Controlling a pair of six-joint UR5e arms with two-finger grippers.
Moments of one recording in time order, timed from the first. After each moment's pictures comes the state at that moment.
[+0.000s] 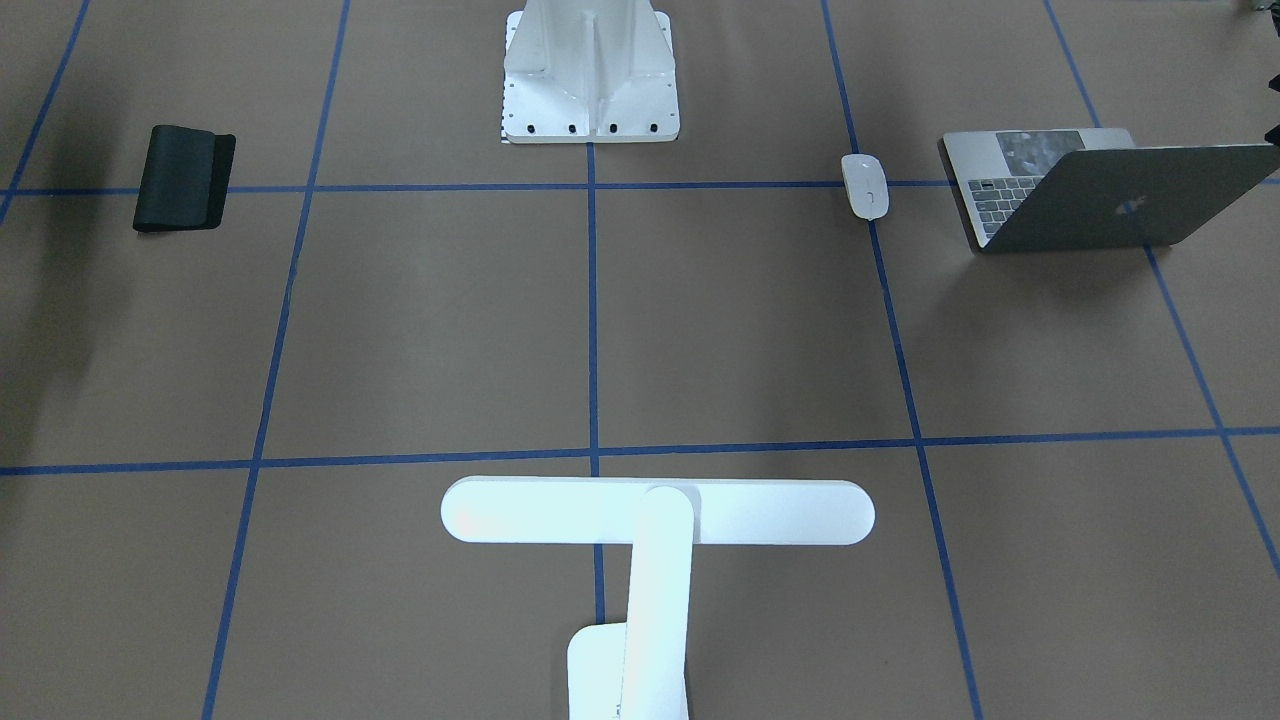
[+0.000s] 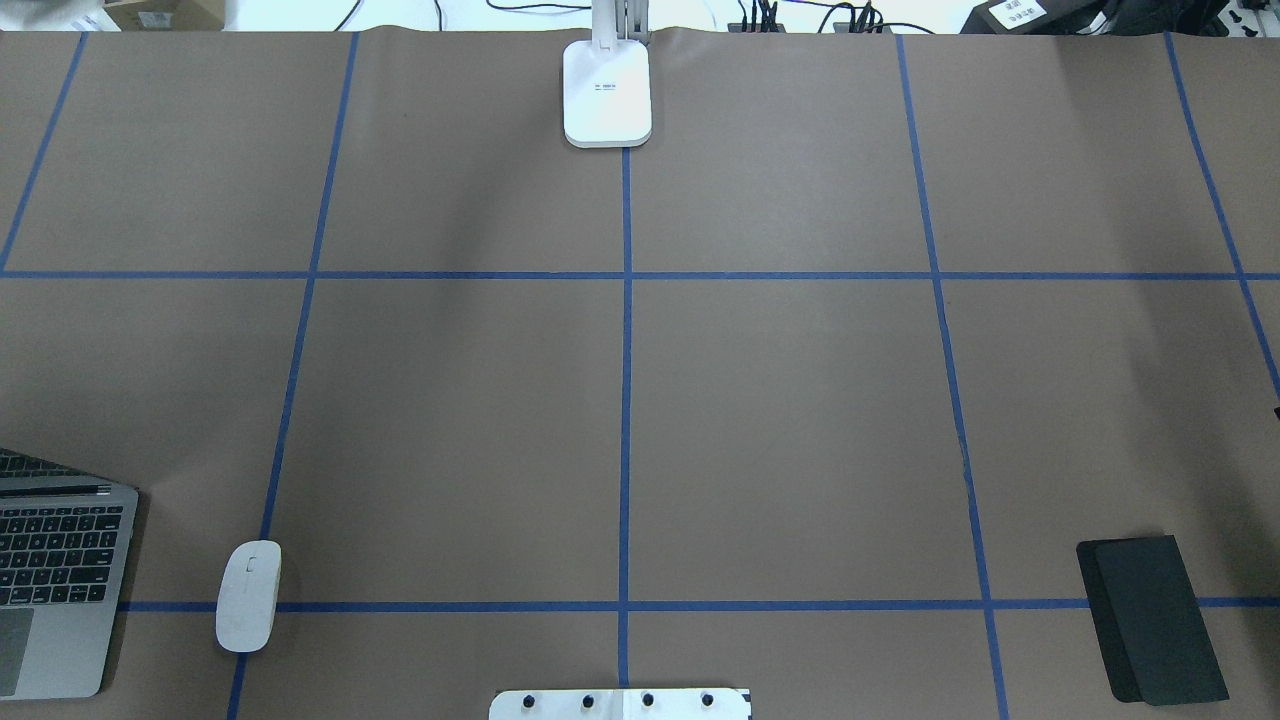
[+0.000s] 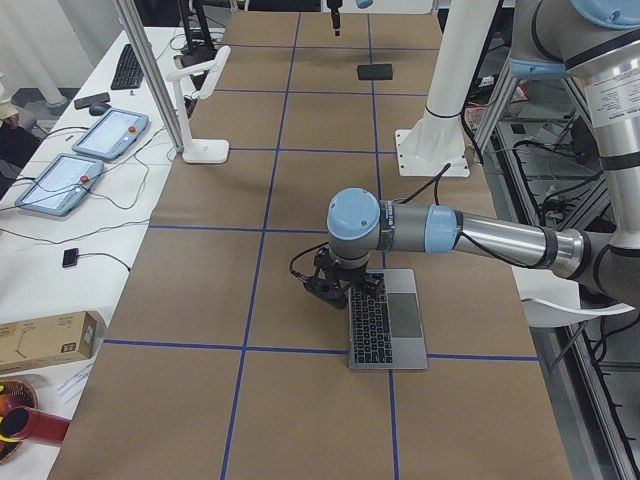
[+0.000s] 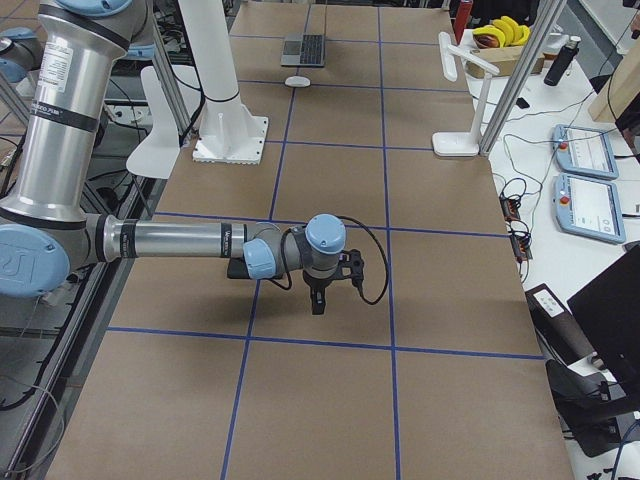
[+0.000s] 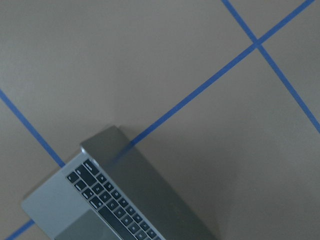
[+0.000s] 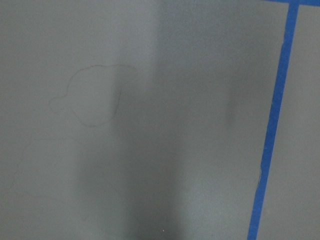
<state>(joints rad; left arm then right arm) -1.55 -1.22 -2.10 -1.42 -2.49 -1.11 1.26 -1.84 1.81 -1.31 2.40 0.24</state>
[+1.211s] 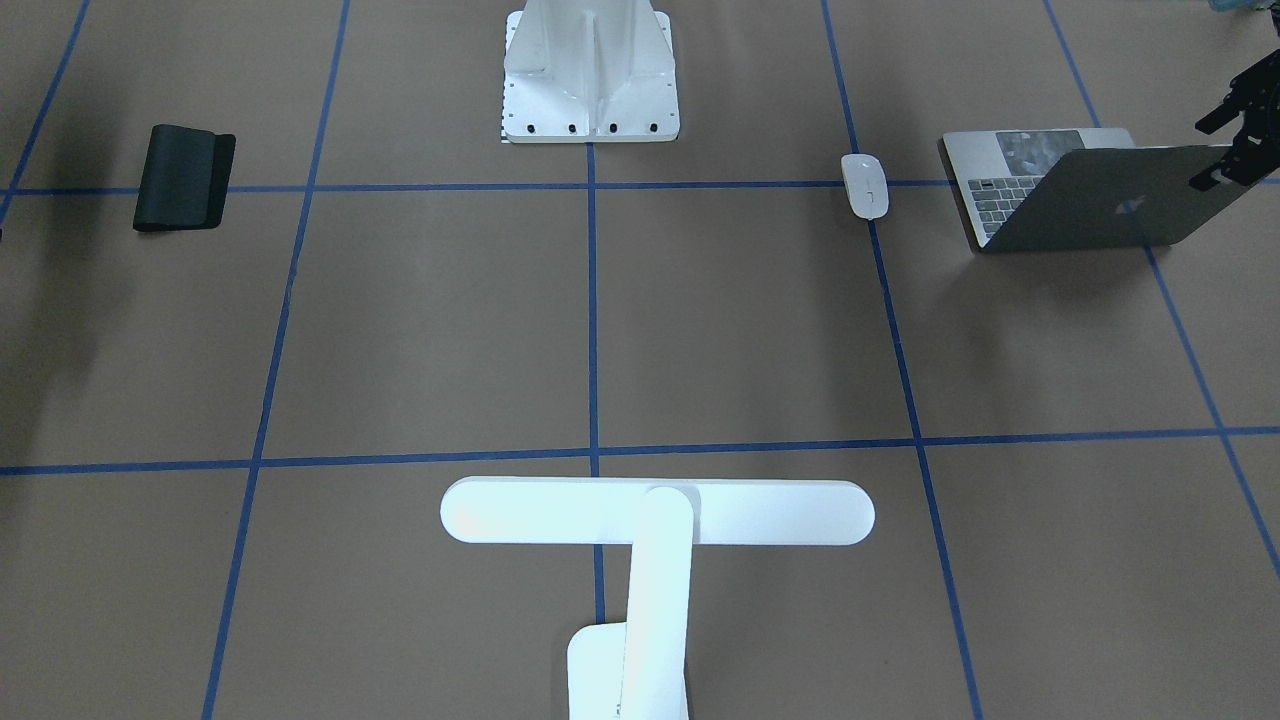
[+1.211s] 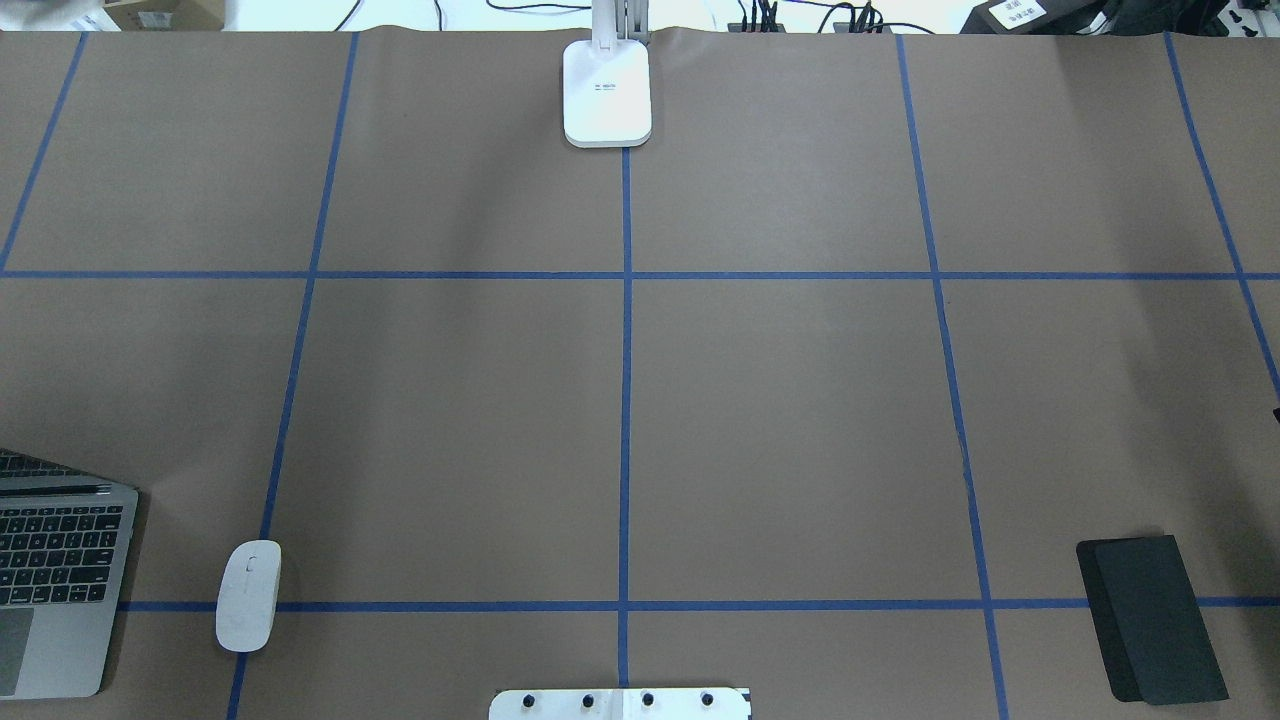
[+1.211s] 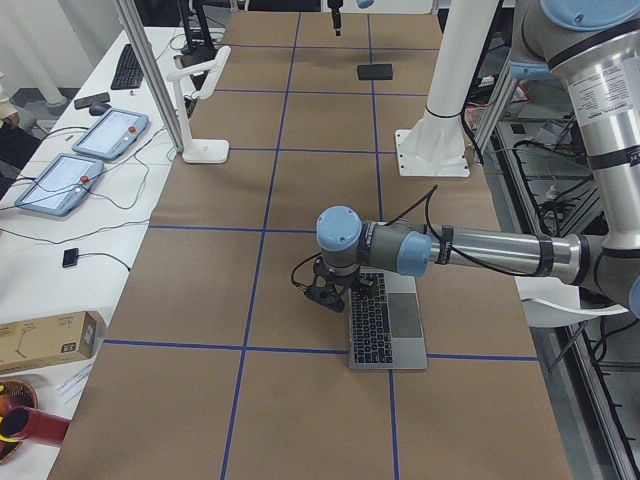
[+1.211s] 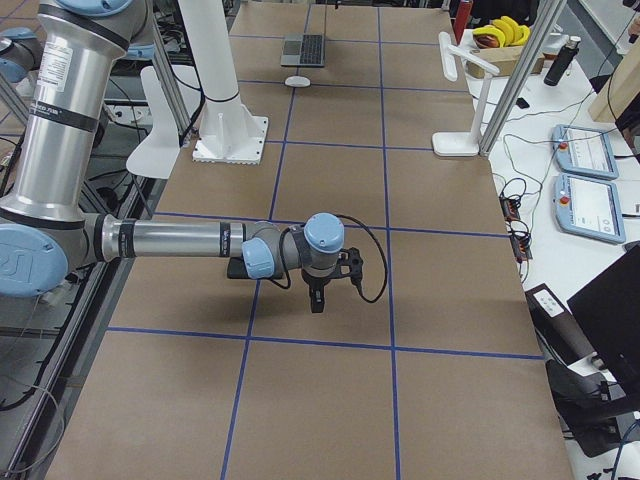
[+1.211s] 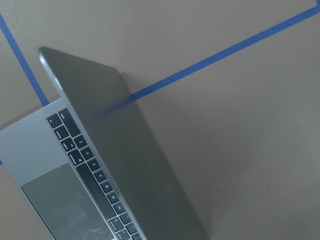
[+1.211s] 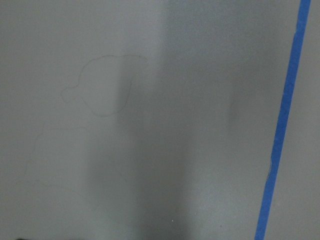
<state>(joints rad) -1.37 -1.21 -1.98 -1.68 -2.50 -1.38 1.26 -1.85 1.81 -1.31 2.40 0.24</state>
